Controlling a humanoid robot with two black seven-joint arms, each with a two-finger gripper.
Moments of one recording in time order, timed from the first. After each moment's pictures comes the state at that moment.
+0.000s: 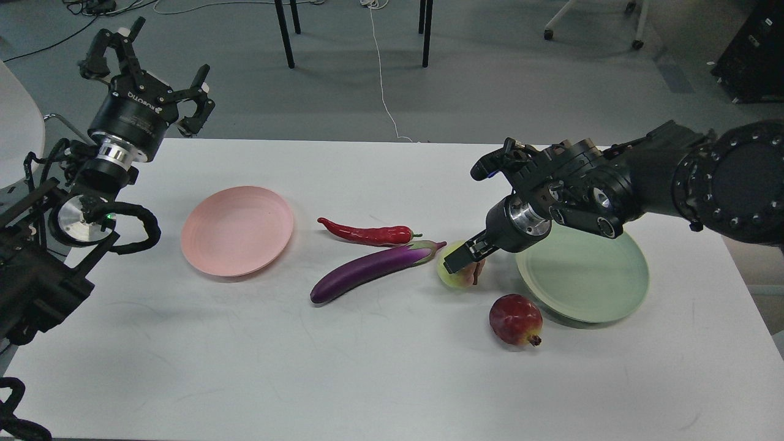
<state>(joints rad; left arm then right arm) -0.70 0.48 -0.82 -0.86 -0.14 -0.46 -0.36 1.56 0.00 -1.11 0.80 -0.65 0.40 0.48</state>
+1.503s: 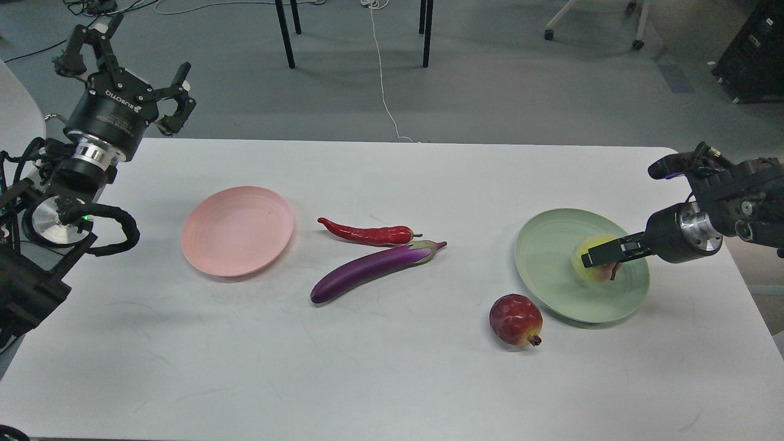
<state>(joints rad) -0.68 0.54 -0.82 -0.89 -0.14 -0.47 -0.36 1.57 -0.57 -1.08 1.03 -0.80 0.31 0.49</state>
